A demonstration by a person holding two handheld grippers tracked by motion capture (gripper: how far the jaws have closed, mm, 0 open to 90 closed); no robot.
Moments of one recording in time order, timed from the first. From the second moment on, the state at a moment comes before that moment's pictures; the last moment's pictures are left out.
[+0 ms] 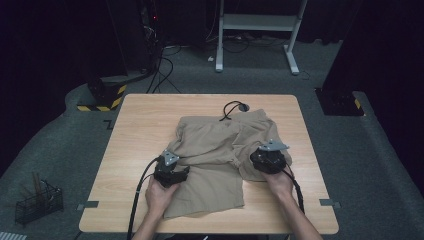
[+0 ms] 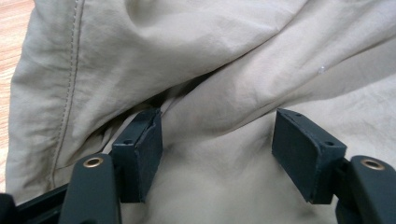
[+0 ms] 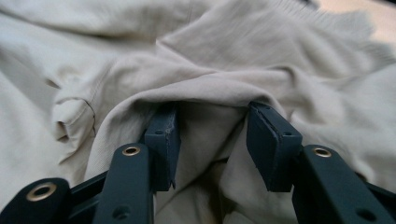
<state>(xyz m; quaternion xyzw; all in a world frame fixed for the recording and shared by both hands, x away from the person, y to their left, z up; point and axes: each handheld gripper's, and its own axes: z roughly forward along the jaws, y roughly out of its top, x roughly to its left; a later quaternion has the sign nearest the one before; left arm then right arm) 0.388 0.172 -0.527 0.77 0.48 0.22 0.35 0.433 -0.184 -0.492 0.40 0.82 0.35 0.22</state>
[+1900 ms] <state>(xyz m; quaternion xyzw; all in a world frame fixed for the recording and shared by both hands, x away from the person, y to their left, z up) 0.369 0.159 -0.511 0.79 0.45 0.18 0.37 0.416 -0.182 -0.508 0.40 0.83 0.35 0.18</state>
